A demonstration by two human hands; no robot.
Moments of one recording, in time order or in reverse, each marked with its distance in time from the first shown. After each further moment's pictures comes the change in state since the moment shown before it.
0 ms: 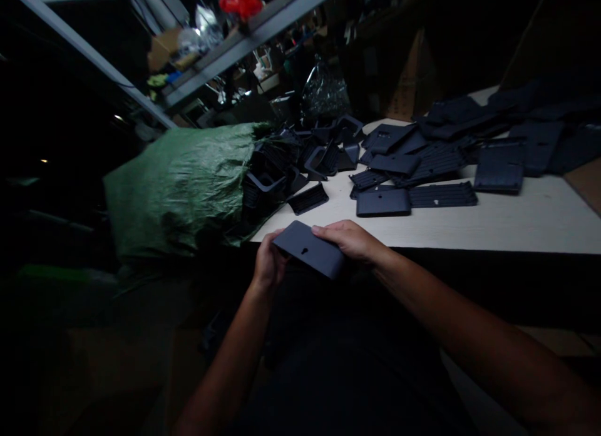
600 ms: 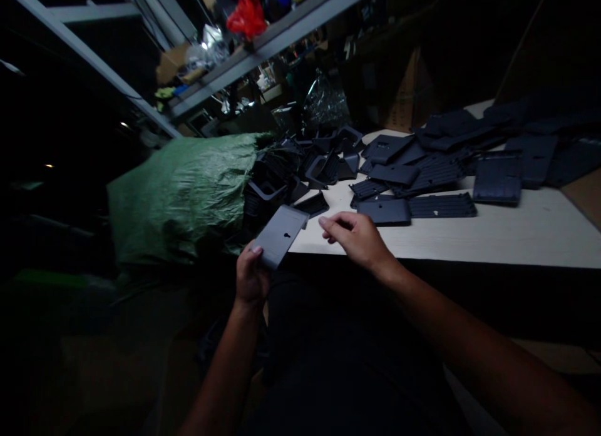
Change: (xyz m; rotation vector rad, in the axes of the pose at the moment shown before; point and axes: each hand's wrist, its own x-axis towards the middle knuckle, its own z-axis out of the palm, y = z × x) left_hand -0.008 0.019 -0.024 0.115 -0.094 0.371; right_hand 0.002 -0.016 -0.007 -0.190 0.309 -0.445
